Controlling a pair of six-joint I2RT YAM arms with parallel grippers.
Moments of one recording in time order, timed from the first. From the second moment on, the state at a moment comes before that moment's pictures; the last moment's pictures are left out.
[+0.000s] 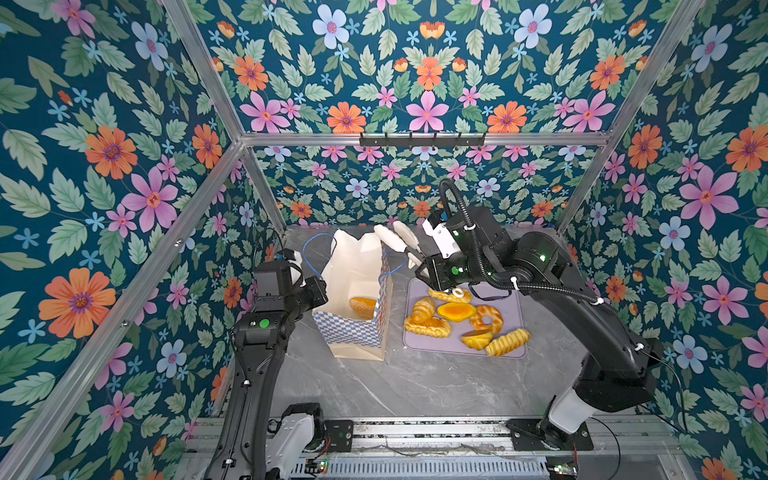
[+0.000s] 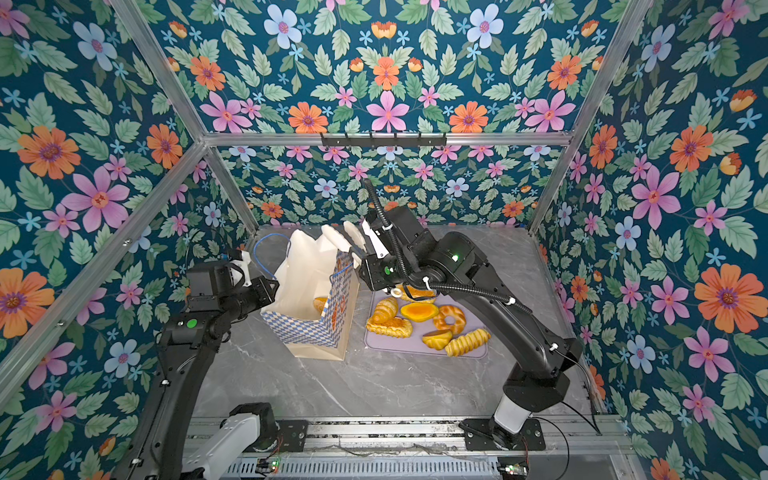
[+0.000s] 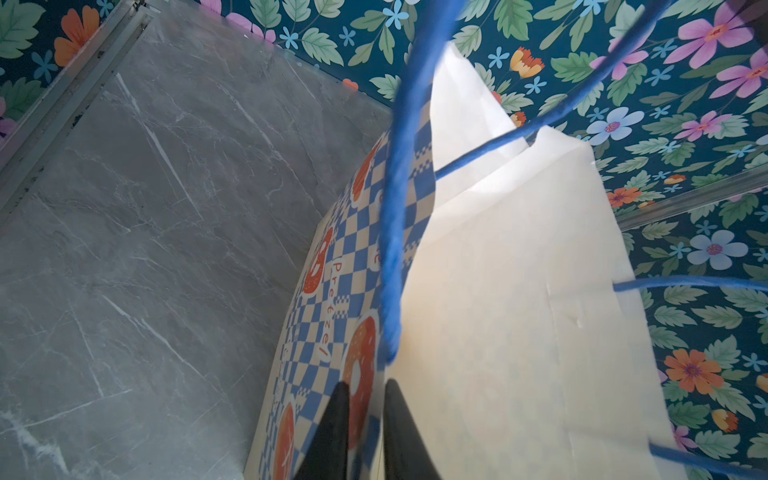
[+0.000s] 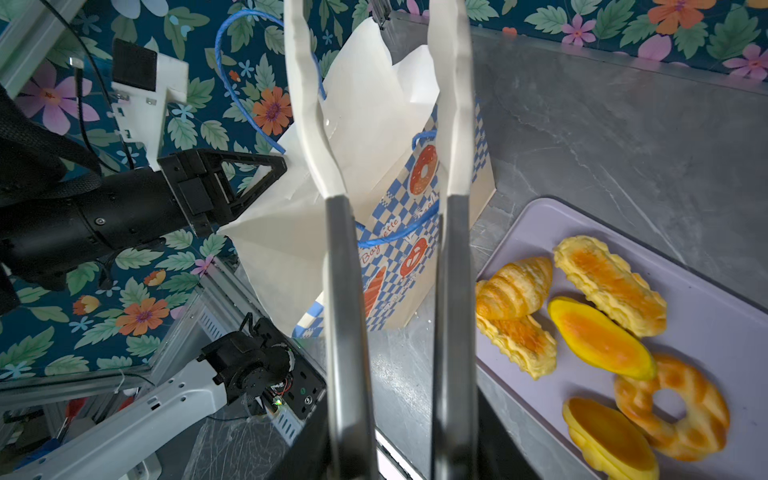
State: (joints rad) left arm -0.01 0.93 1.05 -0.74 0.25 -0.39; right arm 0.89 1.63 2.16 -1.25 -0.01 0.45
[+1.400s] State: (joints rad) left arm -0.01 0.93 1.04 -0.74 0.22 -0.39; right arm 0.77 1.42 1.34 -1.04 -0.08 0.60
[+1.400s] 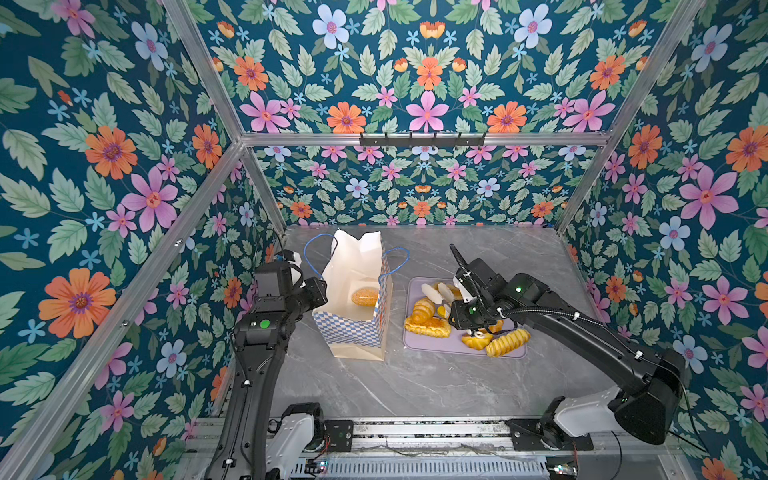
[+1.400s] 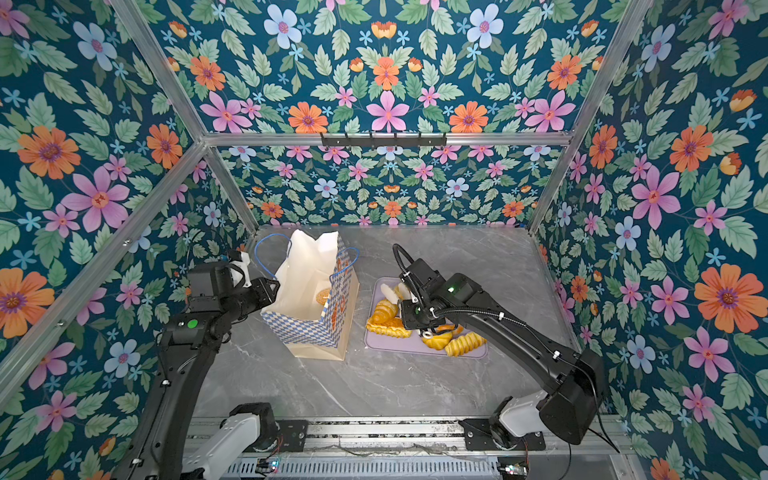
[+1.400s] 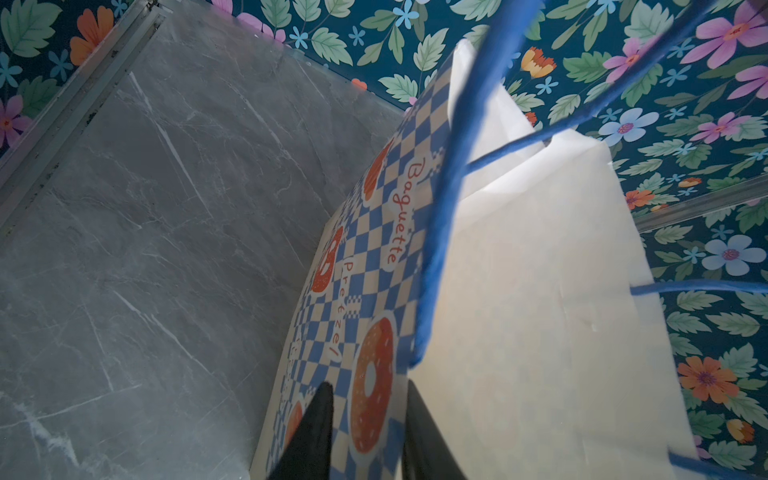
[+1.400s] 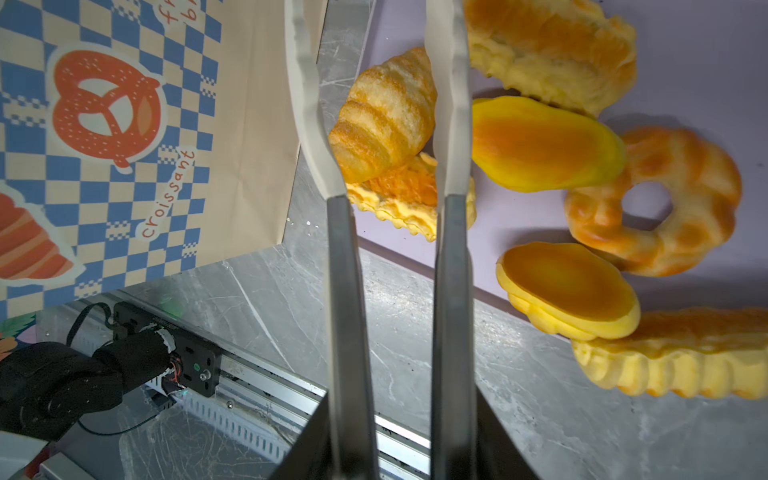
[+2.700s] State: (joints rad) left arm -0.01 0.92 0.96 -0.70 0.25 -0.39; right arm 0.77 1.51 1.25 -0.91 -0.14 0.73
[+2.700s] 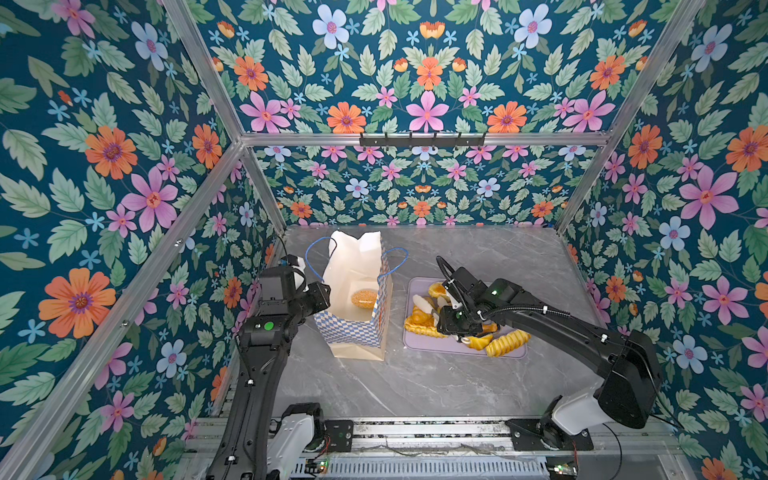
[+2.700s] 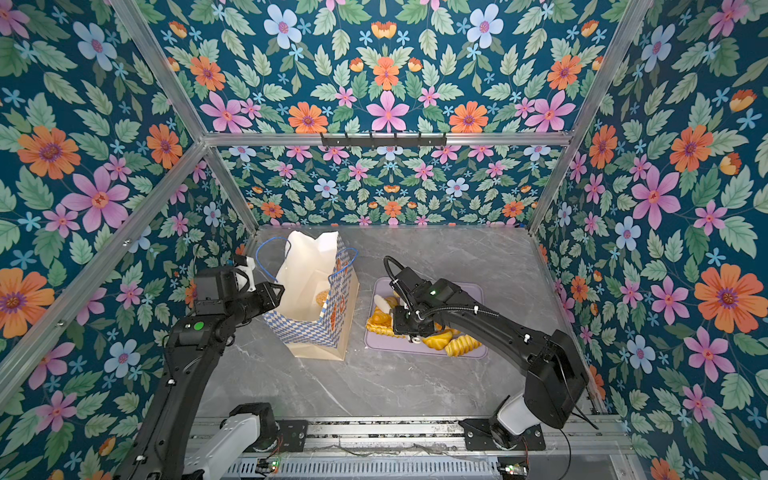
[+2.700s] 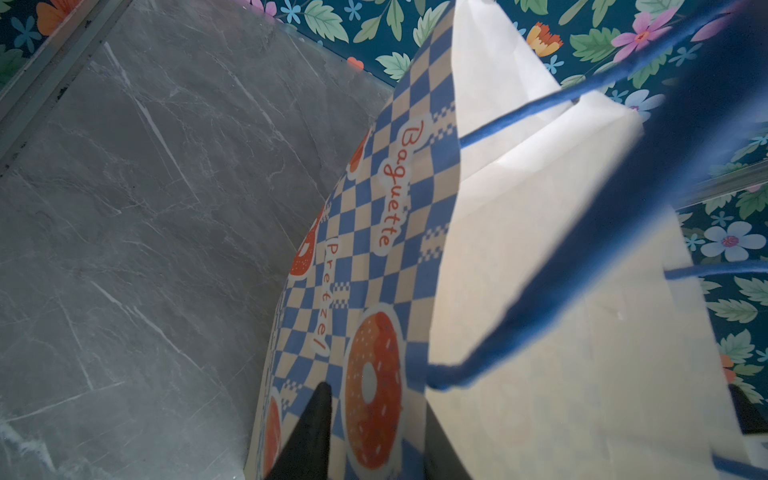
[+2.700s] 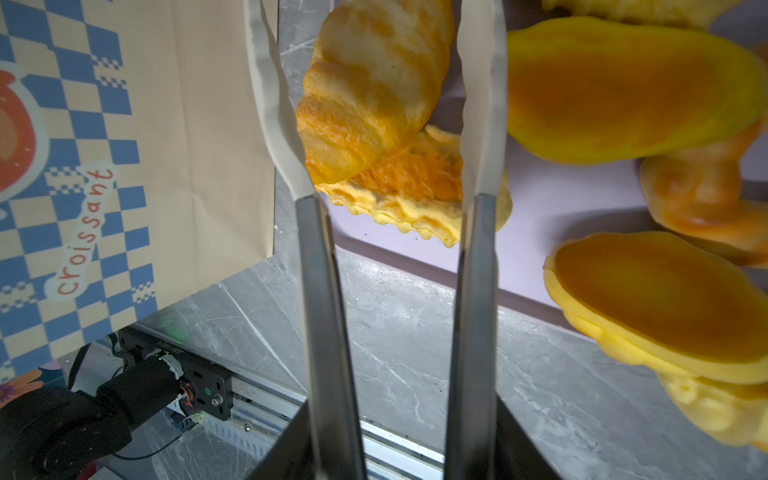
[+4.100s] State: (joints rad) left arm -0.01 0.91 0.97 -0.69 0.25 -0.39; right arm 0.74 1.51 1.18 -0.83 -0.20 0.76
